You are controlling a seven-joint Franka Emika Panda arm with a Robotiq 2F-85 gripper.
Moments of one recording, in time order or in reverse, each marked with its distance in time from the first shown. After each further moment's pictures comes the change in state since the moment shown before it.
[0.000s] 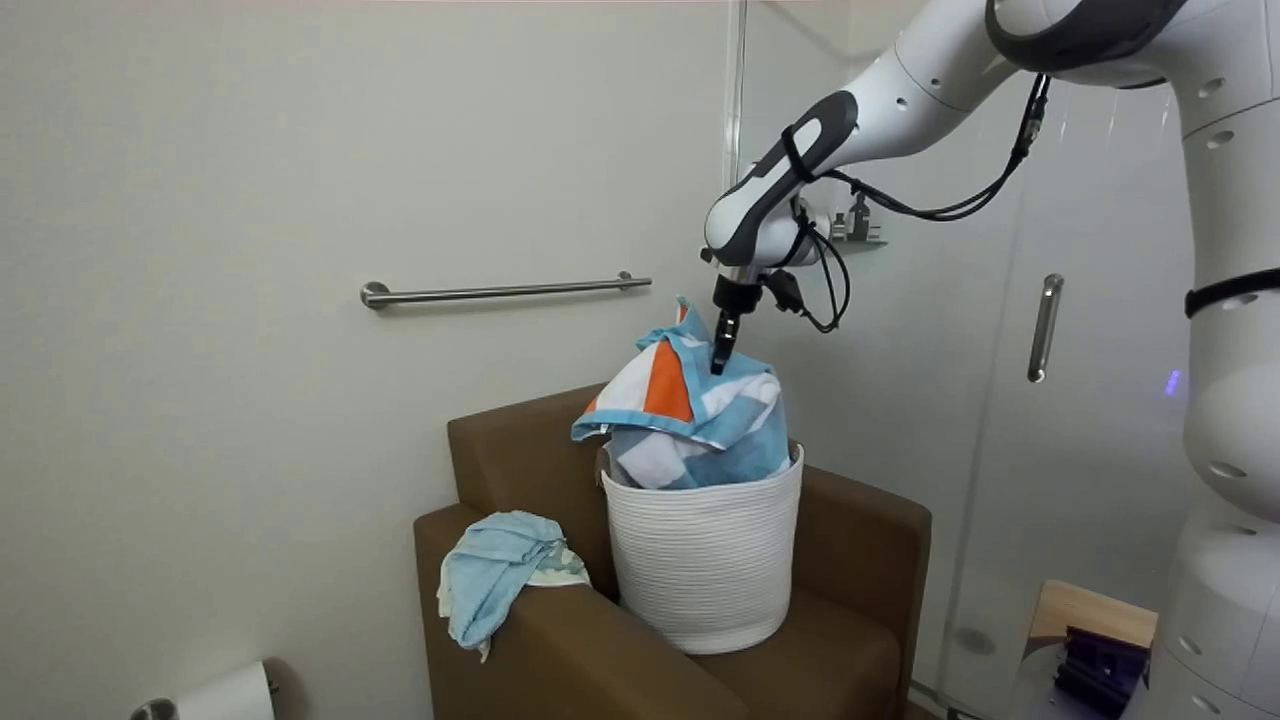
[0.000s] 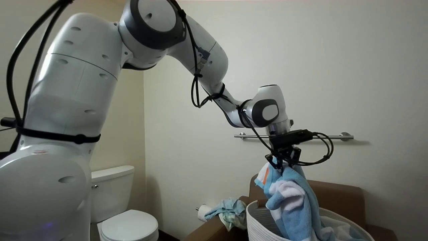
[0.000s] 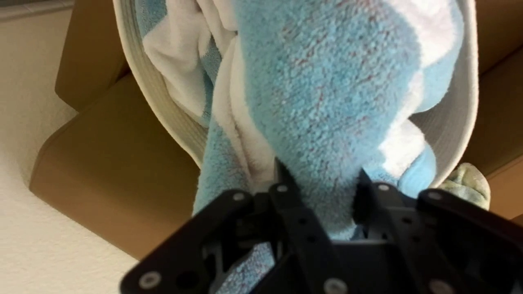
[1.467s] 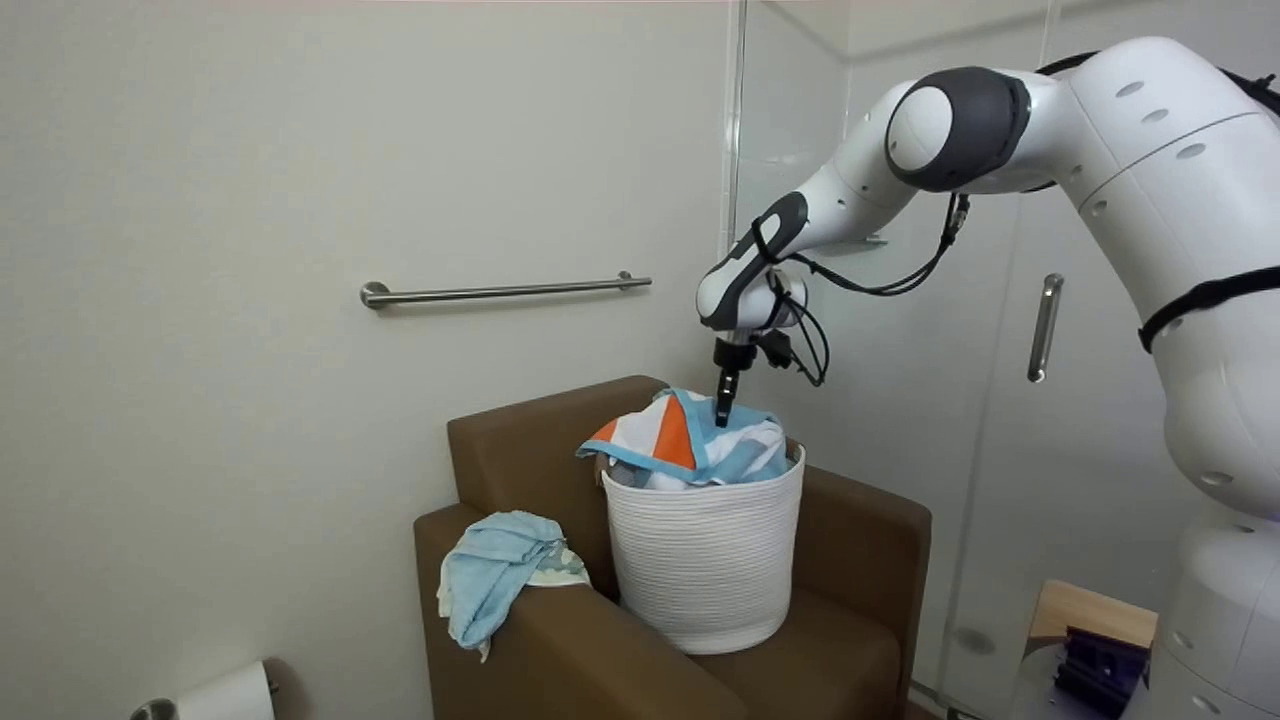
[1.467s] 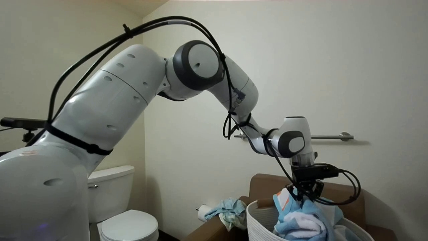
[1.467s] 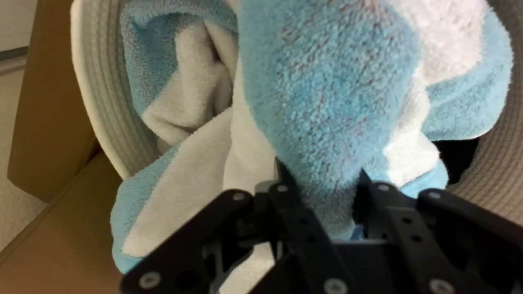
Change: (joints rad) arm -0.101 0.371 0.032 0.293 0.000 -0.047 0.018
